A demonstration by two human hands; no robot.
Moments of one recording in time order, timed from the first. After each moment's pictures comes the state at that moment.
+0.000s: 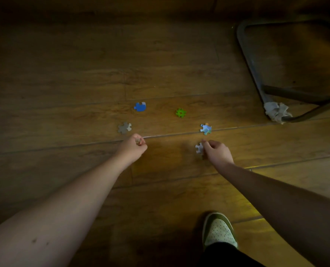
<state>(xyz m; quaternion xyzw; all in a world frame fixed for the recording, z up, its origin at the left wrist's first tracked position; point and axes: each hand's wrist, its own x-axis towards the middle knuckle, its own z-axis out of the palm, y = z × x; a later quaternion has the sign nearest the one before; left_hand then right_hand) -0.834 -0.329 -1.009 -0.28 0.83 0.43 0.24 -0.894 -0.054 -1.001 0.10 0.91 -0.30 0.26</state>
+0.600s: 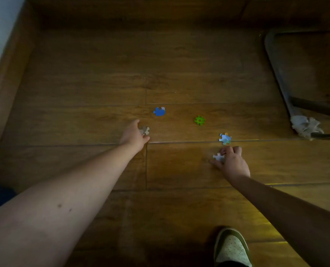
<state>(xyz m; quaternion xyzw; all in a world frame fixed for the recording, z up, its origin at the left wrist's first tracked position) -0.863 -0.374 -1.007 -0.35 0.86 0.33 0.16 -0.898 -0.058 -1.016 -0.02 0.96 -0.16 0.23</state>
